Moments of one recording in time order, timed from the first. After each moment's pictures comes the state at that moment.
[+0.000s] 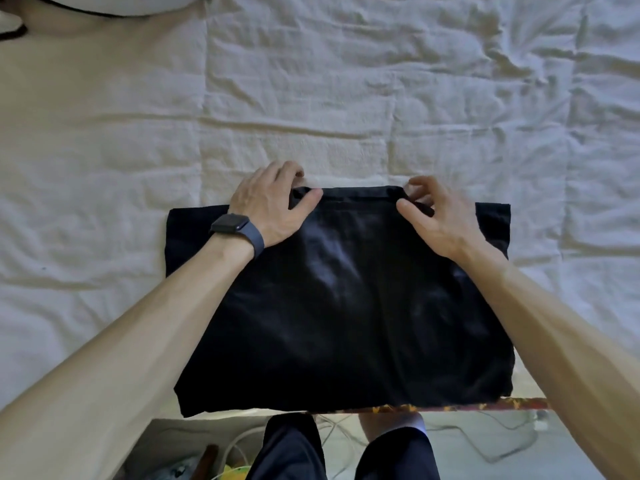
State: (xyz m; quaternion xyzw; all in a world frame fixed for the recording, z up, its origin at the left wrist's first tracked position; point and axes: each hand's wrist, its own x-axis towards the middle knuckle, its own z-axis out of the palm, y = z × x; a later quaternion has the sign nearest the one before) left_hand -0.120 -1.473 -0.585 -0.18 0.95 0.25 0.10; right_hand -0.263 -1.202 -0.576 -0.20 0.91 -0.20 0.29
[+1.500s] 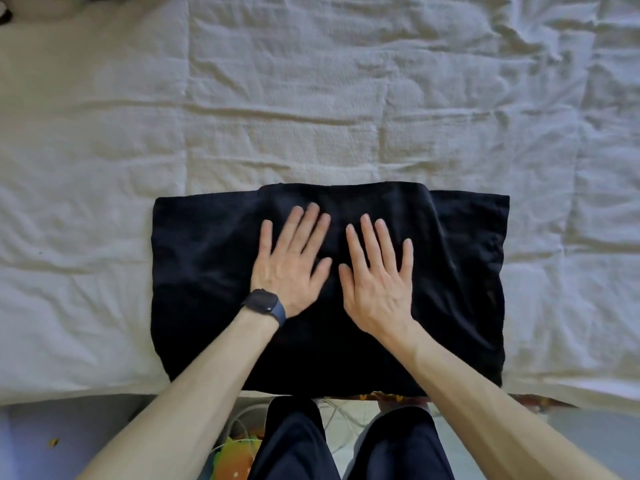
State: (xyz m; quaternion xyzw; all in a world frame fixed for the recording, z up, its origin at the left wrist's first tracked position) left_hand -0.046 -1.362 -0.609 -0.13 0.98 0.07 0.12; right_hand -0.118 -1.190 -0.610 -0.35 0.93 -0.06 0.12
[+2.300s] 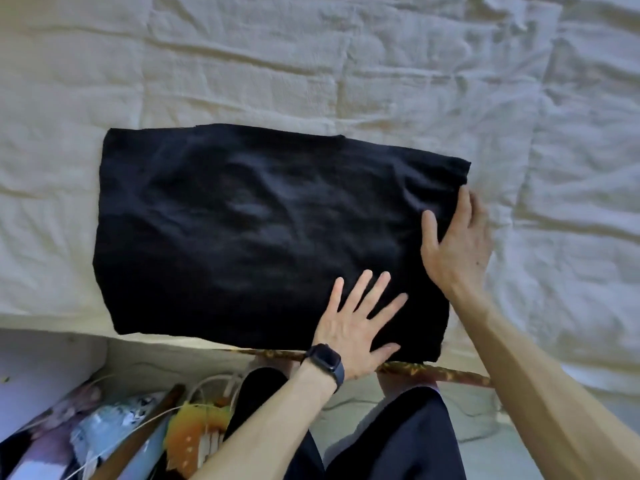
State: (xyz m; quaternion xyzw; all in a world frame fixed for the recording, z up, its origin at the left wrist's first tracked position) left_hand -0.023 -1.118 -0.592 -0.04 0.95 0.19 0.23; right_hand -0.228 -1.043 -0.596 -0.10 0.97 -0.14 0.19
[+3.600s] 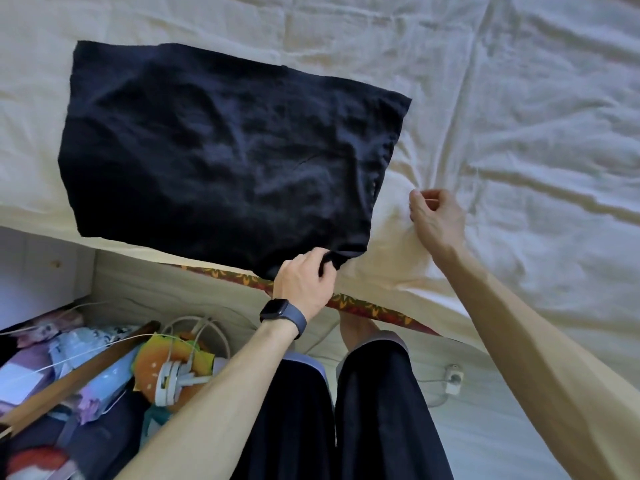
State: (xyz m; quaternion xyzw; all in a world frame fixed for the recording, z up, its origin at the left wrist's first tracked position) left_hand -0.039 -1.016 -0.537 -0.41 0.84 0.35 0.10; right_hand -0.263 -0.918 -0.561 0.03 0.86 -0.34 0.38
